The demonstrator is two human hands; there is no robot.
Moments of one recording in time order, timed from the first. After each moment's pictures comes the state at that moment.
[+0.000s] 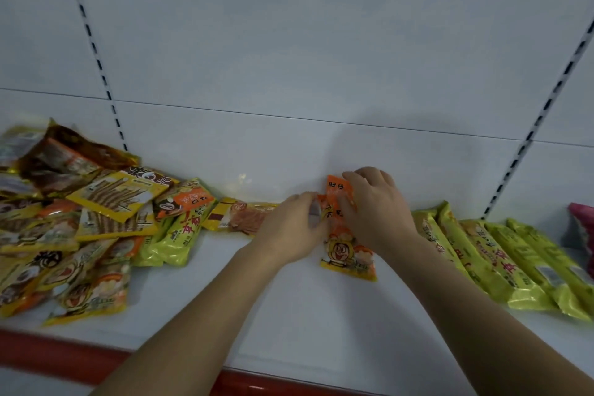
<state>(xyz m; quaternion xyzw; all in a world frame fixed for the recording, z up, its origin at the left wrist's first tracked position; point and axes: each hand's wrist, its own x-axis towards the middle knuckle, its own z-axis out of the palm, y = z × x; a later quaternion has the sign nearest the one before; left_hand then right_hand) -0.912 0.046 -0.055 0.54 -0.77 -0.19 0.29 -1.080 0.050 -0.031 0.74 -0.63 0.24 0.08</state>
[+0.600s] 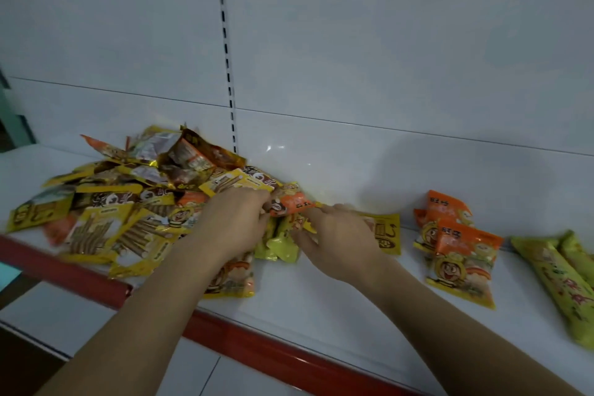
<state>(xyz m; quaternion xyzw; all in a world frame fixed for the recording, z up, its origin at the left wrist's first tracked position) -0.694 0.091 -0.020 0.67 -0.72 0.07 0.17 -0.886 0.067 -0.049 0.85 -0.50 0.16 0.03</state>
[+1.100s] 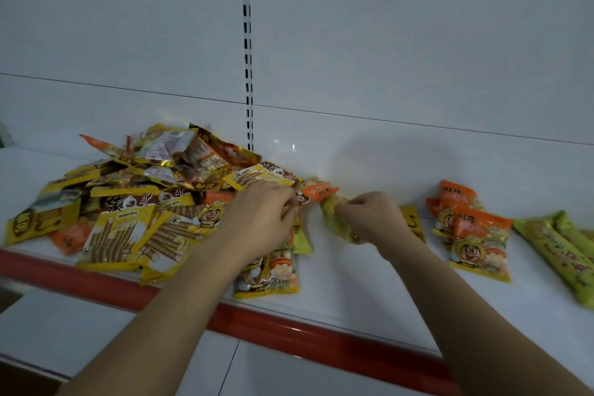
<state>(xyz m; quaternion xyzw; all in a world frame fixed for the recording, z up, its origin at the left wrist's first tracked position) -0.658 0.096 -0.028 0.56 -0.79 0.04 0.25 -0.856 0.075 -0.022 0.60 -0.69 0.32 -0.26</state>
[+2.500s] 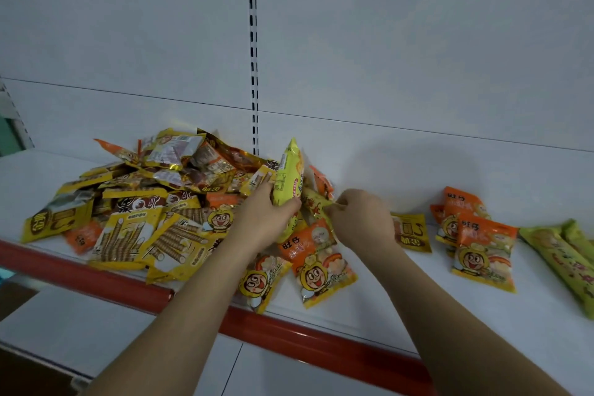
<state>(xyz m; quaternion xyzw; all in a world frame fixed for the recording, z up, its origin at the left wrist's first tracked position) -0.669 0.089 -0.031 0.62 -0.59 -0.30 0.42 -0.837 0.066 -0.028 0.68 -0.68 0.25 -0.08</state>
